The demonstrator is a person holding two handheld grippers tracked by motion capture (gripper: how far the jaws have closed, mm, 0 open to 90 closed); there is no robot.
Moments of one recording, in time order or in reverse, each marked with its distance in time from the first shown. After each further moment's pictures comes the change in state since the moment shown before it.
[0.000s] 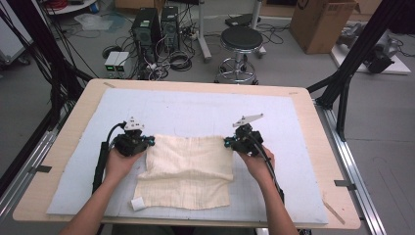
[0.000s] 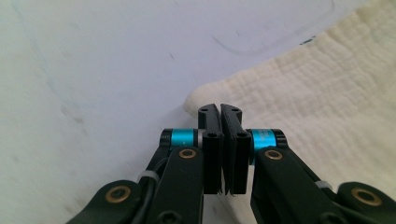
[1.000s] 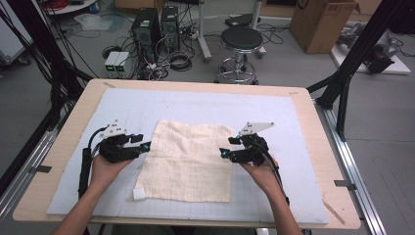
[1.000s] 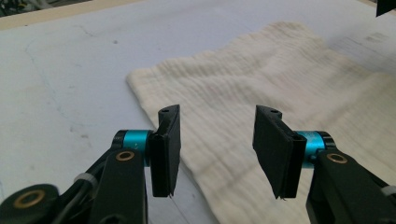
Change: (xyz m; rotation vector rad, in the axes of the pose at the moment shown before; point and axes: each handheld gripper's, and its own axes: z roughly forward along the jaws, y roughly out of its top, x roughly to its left) left arm -0.003 -0.033 -0.055 -0.111 -0.175 0.018; right arm 0.025 -0.025 -0.028 -0.146 0.132 -0.063
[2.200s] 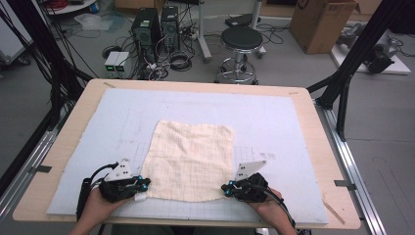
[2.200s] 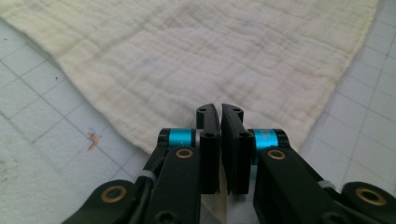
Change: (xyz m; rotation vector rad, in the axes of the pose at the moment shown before) left arm -0.050 -0.059 -0.014 0.184 -0.164 0.183; right arm 0.051 -0.070 -0.002 0.170 0.187 -0.167
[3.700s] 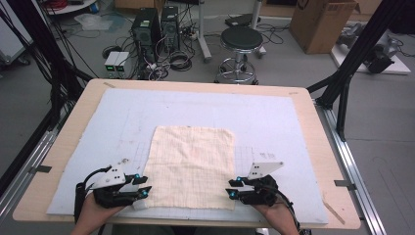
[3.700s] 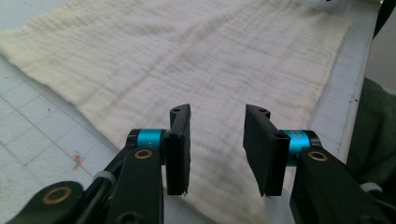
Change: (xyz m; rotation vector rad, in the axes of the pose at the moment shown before) left arm -0.012 0.002 -0.019 -0.142 -0.026 -0.002; right arm 0.001 -0.011 -0.025 -0.142 0.002 0.112
